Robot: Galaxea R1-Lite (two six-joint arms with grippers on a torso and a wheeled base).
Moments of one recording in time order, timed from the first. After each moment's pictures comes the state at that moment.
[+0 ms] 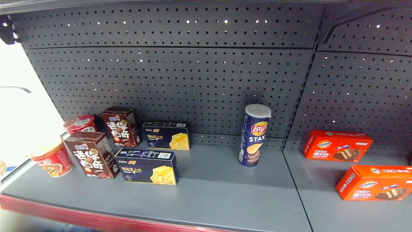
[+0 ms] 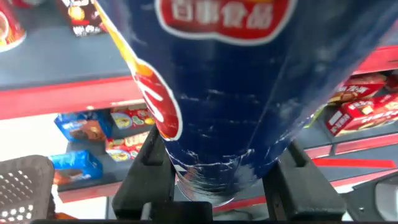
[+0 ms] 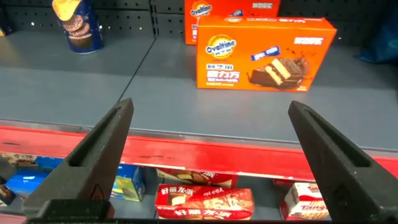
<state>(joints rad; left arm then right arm) -0.14 0.16 -0.10 0.17 -0.15 -0.01 0.00 0.00 0.00 0.00 -0.01 0.00</state>
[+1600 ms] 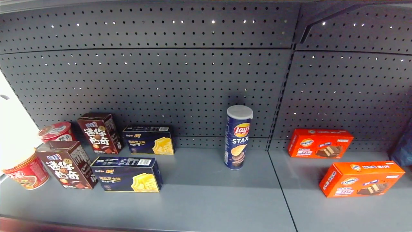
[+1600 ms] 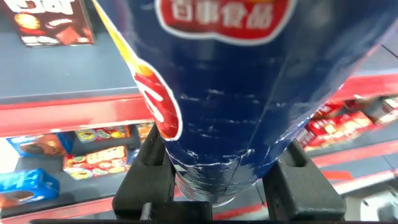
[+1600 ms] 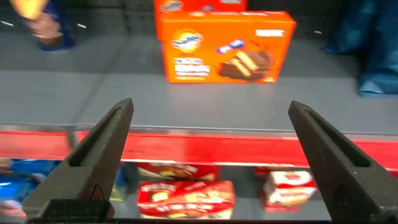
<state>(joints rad) -0.17 0.13 -0.10 0.16 -0.13 -0.14 0.00 0.01 0.00 0.01 -0.02 -0.02</state>
